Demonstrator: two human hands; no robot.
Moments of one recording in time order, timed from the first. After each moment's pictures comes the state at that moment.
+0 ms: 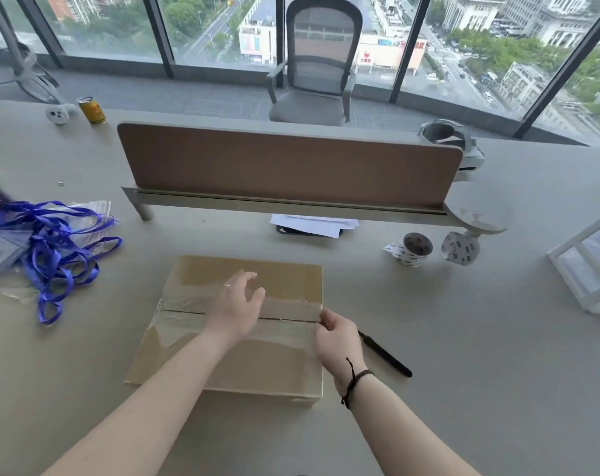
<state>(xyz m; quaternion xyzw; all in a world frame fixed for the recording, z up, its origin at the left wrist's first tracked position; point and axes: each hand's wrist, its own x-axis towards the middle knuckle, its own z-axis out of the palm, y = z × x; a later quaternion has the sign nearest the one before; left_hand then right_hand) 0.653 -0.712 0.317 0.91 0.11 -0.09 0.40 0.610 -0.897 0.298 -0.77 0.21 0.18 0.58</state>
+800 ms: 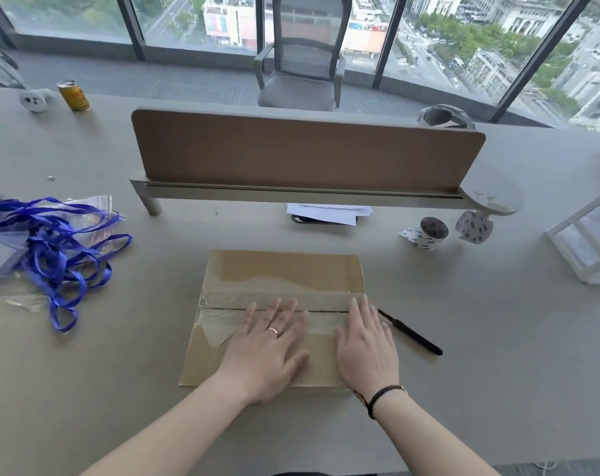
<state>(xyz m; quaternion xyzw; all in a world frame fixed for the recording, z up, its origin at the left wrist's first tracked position) 0.597 -0.649 0.288 0.95 -0.23 -0.19 0.06 0.580 -0.843 0.291 -0.97 0.11 0.13 0.17</state>
